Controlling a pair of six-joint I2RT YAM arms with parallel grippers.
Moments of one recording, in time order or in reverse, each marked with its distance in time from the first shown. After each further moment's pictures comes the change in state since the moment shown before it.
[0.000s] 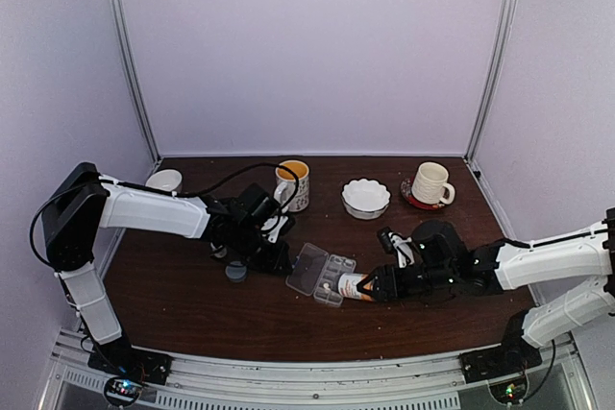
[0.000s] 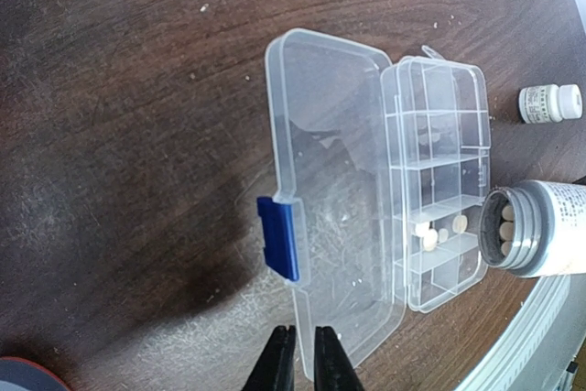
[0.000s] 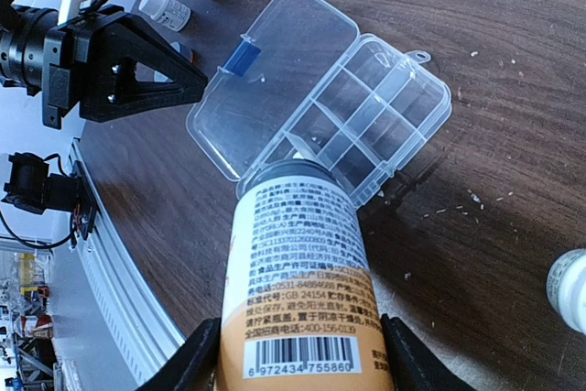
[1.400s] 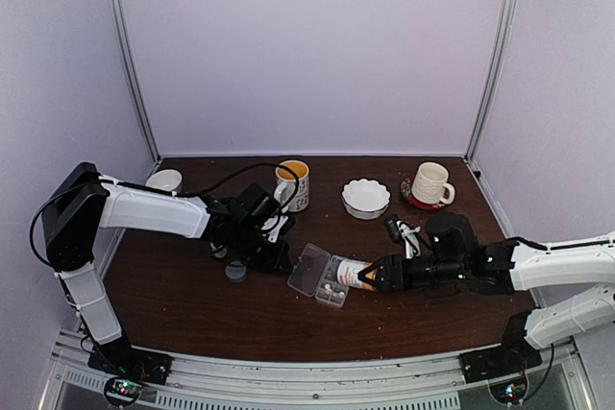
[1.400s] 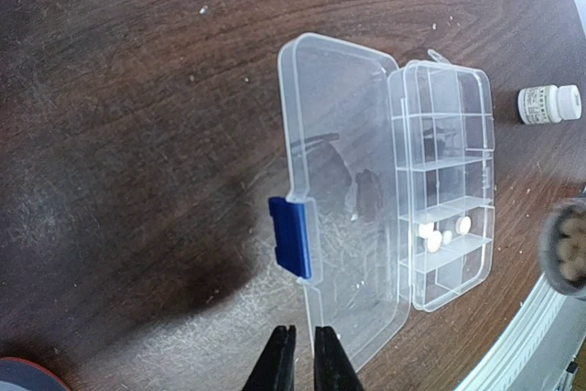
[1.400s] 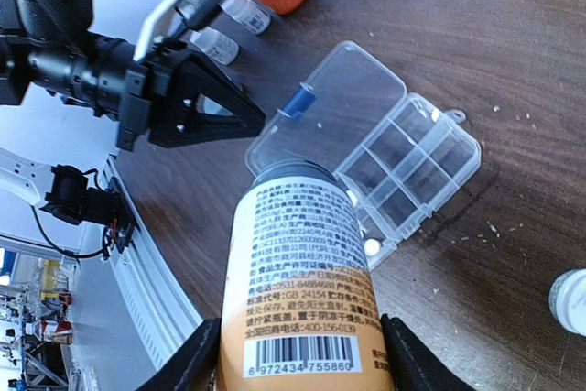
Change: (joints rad) left arm 0.000 0.000 0.002 0.000 0.000 0.000; right arm 0.000 -0.099 0.005 -0.012 0.001 0.004
